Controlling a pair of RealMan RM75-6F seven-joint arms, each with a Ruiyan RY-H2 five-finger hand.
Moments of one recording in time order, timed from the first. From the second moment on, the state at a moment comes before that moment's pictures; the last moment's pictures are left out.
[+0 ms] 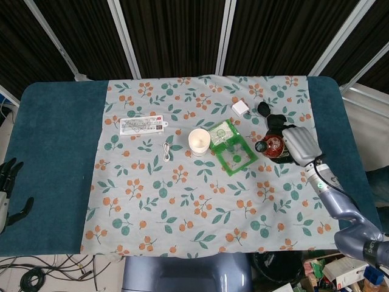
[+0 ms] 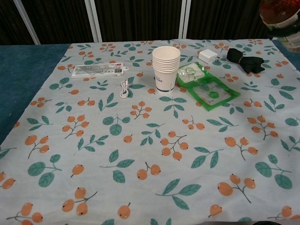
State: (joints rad) left arm -0.08 -1.11 -0.06 -1.60 1.51 1.54 -0.04; right arm 0.66 -1.11 0.27 -1.52 -1.31 0.94 0.15
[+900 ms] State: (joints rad) left arm -0.07 -1.11 -0.06 -1.60 1.52 1.54 -0.05; right arm 0.59 -0.97 0.50 -1.92 -1.29 1.04 0.94
